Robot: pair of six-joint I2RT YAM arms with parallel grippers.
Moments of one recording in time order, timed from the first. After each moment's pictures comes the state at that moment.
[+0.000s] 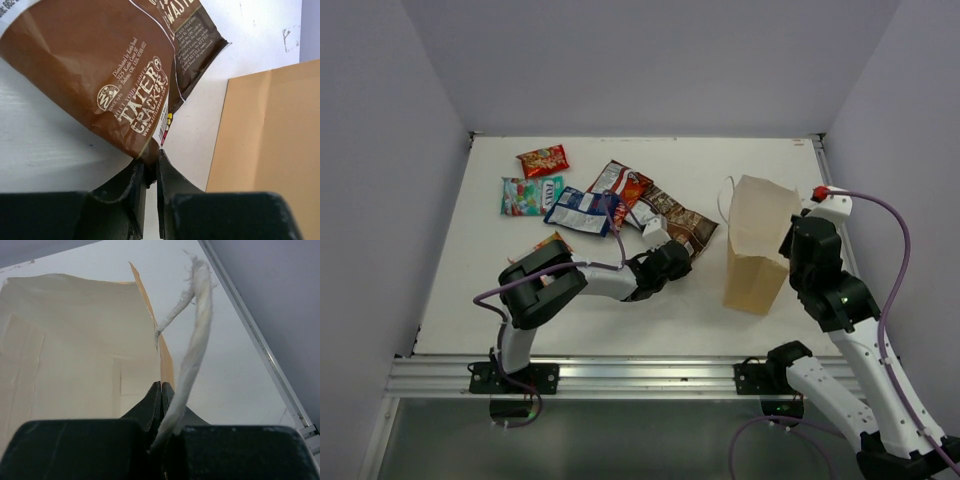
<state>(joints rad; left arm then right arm) -1.02 1.98 1.05 0.31 -0.45 -1.17 0.36 0.71 0.92 -0.65 0.66 0.32</state>
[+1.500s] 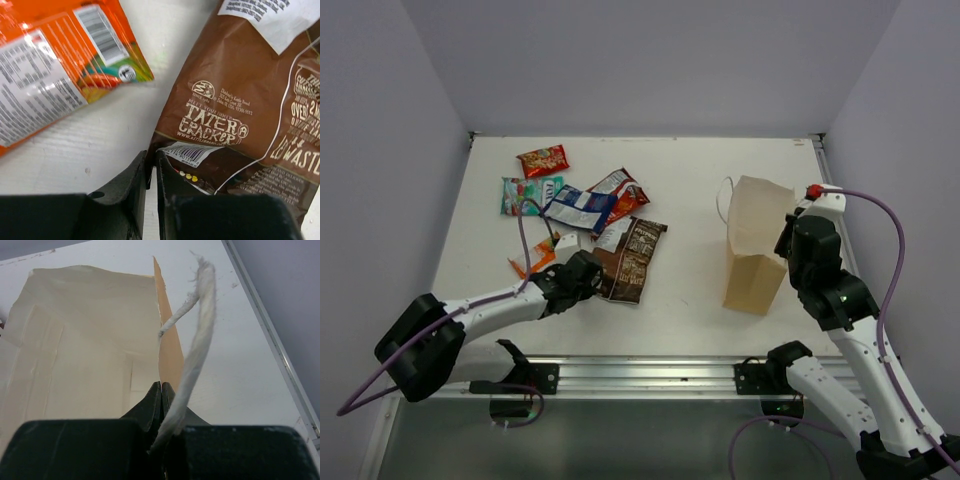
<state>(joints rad) -0.76 1.25 0.51 -0.28 -0.46 -0.89 0.36 0.71 0.92 -0.64 0.57 0.30</state>
